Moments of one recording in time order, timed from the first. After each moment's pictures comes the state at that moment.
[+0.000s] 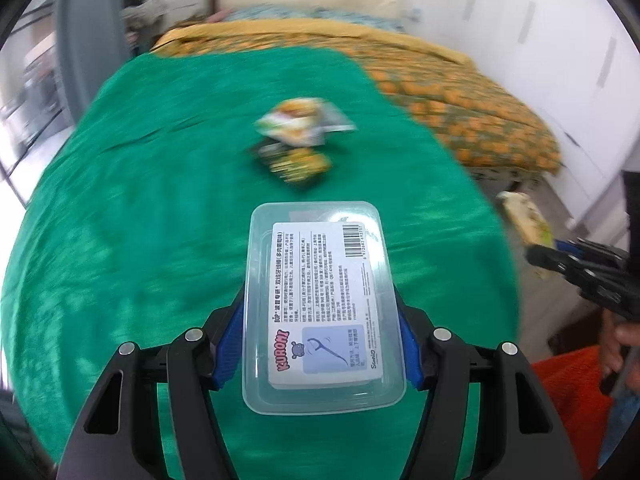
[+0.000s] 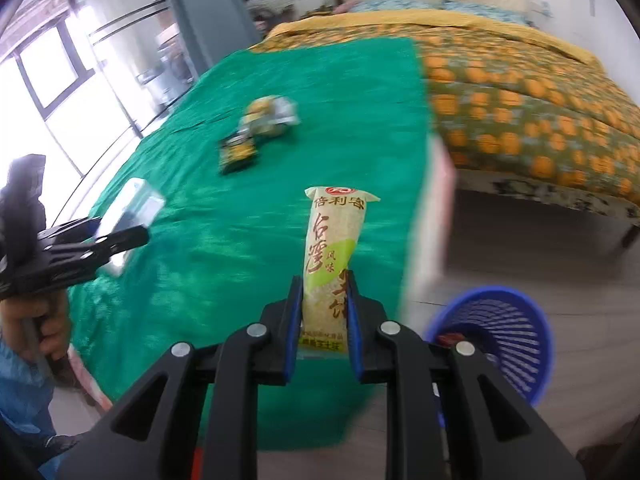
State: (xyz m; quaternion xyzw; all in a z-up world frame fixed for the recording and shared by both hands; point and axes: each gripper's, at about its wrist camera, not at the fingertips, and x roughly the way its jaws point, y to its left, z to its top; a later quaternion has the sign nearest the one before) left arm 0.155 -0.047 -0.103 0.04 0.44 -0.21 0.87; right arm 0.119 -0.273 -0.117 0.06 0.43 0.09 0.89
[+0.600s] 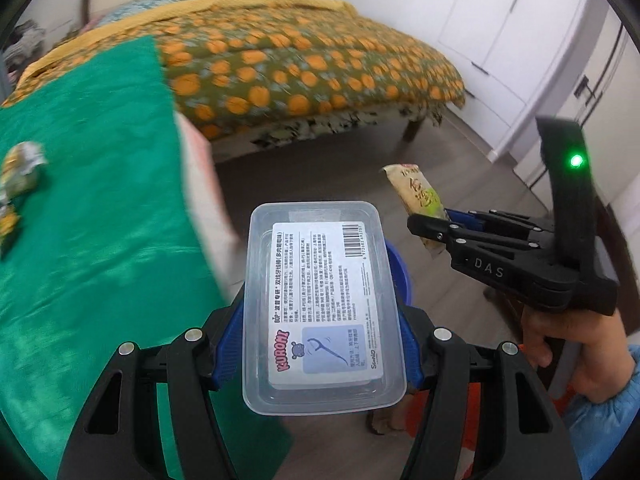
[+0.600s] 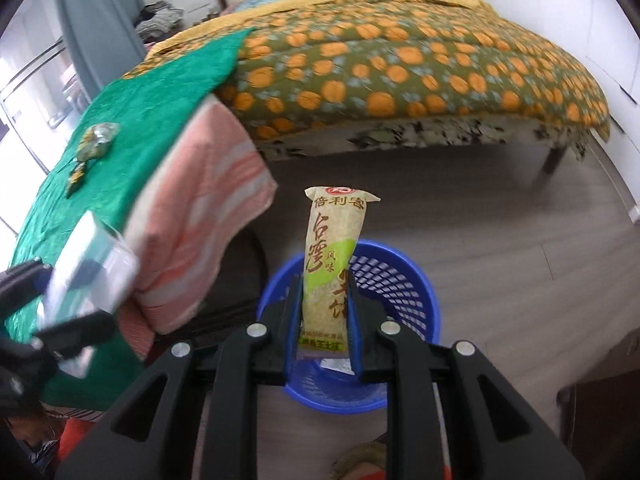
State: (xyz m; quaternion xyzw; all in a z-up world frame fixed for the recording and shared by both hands) left arm 0.112 -0.305 -0.144 0.10 0.47 -0.36 0.80; right arm 0.081 -0.453 -0.172 0.11 0.45 -0.07 0.88
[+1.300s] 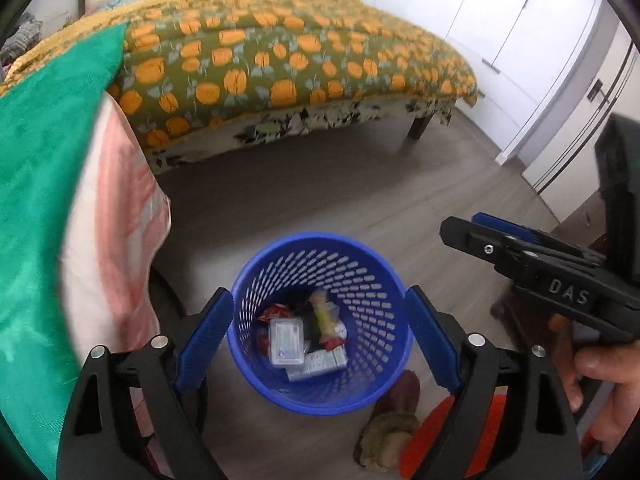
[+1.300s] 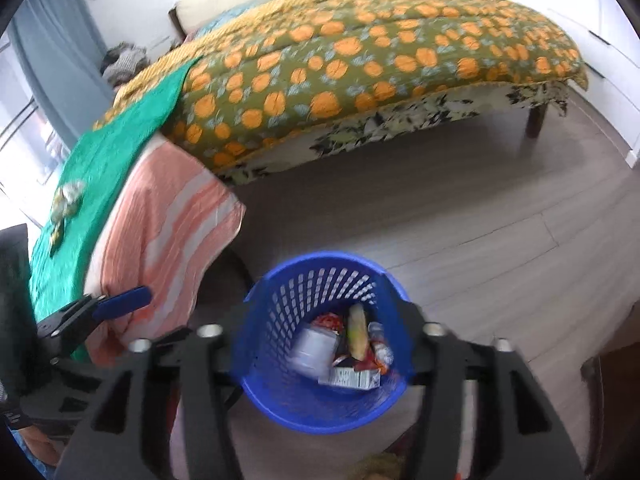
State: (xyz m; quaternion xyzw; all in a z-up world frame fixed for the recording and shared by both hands) left arm 0.145 -0.370 -0.185 0.08 0.47 -0.35 0.81; right arm 0.071 -0.517 -0.178 0.19 0.42 -0.10 0.88
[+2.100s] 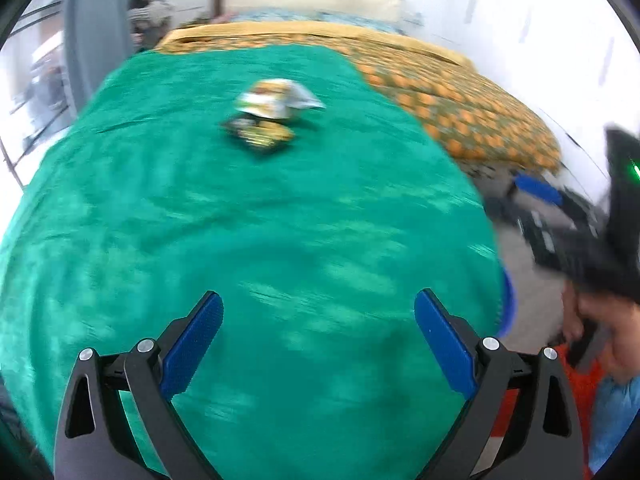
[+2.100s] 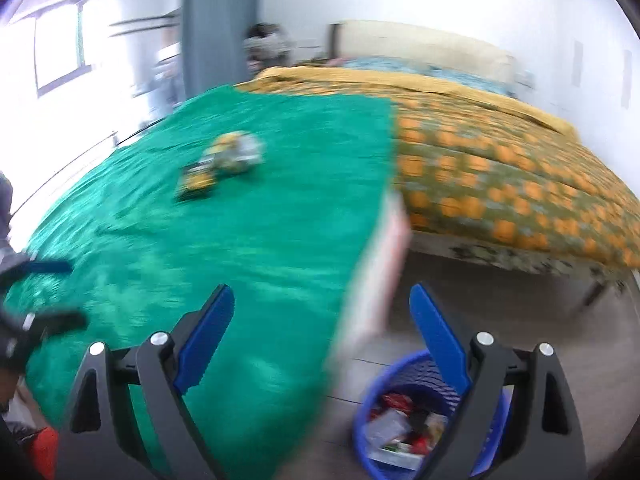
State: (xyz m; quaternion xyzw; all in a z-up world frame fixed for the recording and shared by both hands) left arm 0.119 -0.059 -0.127 0.03 0.43 -0.17 0.89; right arm 0.126 -0.265 -0.135 -0.03 0.33 0.07 0.94
